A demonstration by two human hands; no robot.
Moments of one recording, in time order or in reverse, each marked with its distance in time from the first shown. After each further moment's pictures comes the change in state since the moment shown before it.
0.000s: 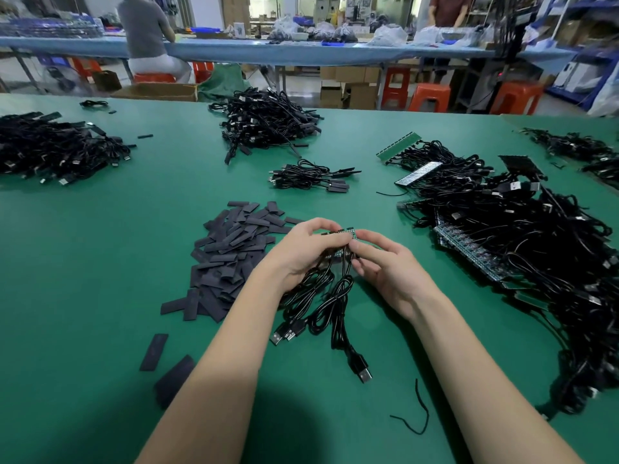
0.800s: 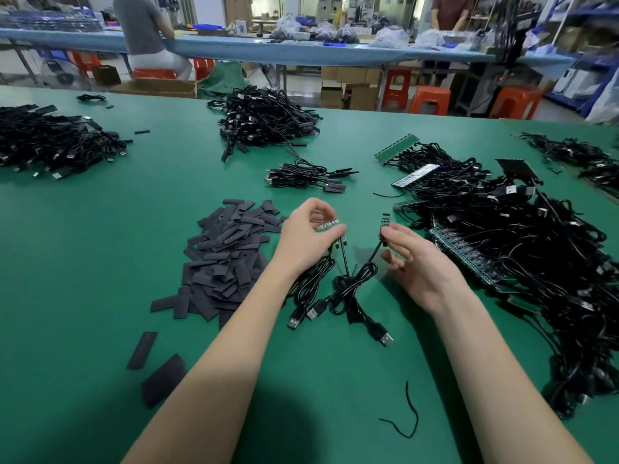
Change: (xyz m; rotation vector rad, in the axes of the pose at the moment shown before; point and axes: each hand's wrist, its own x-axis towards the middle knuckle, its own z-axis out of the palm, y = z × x) left_hand 0.018 -0.004 0.007 0.474 0.281 0.332; right_hand -0.010 -0.035 -0.022 -0.116 0.150 0.046
